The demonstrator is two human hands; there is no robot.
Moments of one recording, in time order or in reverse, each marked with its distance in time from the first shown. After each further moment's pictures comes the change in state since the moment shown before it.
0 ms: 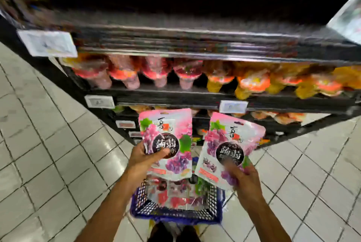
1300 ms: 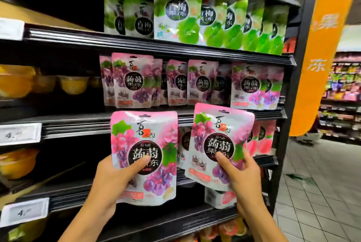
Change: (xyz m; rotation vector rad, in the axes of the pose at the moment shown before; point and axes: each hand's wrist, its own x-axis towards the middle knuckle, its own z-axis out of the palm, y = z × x) left_hand -0.224 0.441 0.059 -0.095 -0.201 0.968; right_hand -0.211 -0.453 0.047 0.063 0.279 -1.138
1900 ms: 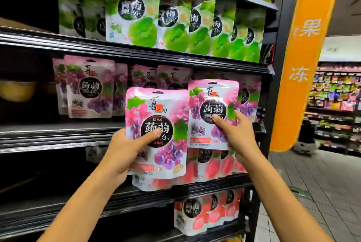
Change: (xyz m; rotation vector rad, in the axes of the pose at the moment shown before) left_hand 0.062 0.034 0.156 -0.024 -0.161 -0.014; right_hand 0.183 -0.031 -0.078 -0.032 -0.086 0.033
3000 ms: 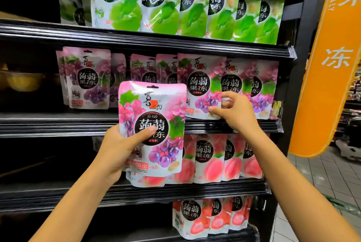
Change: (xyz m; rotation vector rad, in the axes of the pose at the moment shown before) left_hand 0.008 -0.022 0.048 0.066 0.180 0.041; right_hand 0.100 0.030 -0.022 -0.488 -0.187 -0.272
